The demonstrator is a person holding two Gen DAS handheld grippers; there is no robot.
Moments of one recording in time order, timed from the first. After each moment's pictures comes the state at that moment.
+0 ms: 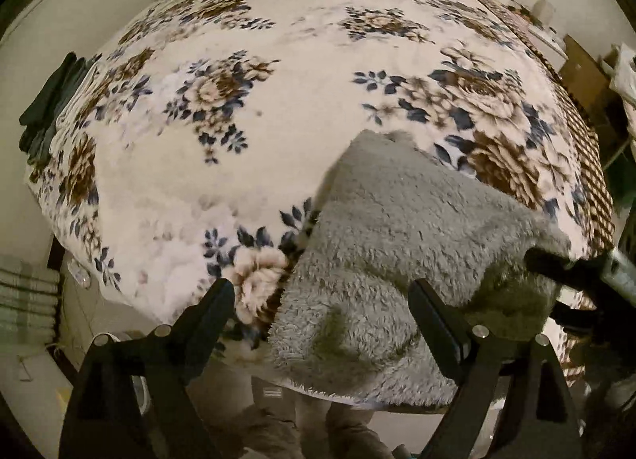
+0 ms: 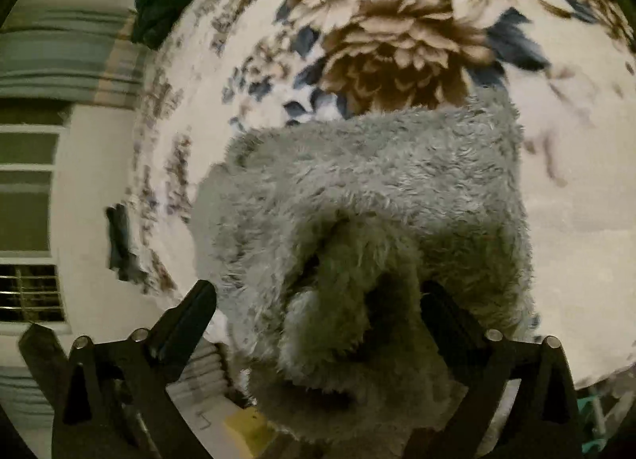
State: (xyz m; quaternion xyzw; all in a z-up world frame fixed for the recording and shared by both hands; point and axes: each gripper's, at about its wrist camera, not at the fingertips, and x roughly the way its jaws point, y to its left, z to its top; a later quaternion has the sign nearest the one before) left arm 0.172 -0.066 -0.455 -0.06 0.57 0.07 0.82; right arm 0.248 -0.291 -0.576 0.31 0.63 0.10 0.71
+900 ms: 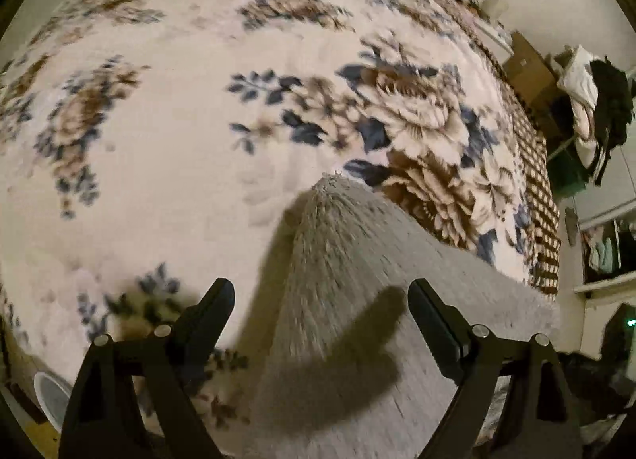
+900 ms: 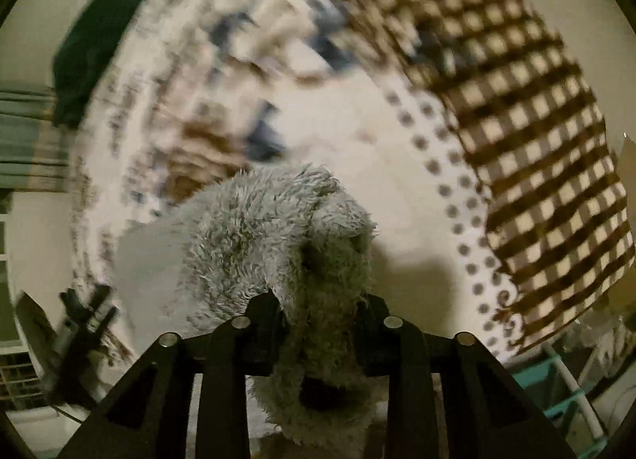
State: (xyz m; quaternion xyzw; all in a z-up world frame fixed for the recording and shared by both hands) left arm 0.282 -0.122 -0.496 -0.12 0.59 -0.07 0.80; right arm 0.209 -0.473 -0.579 0.34 0.64 -0.08 0.69
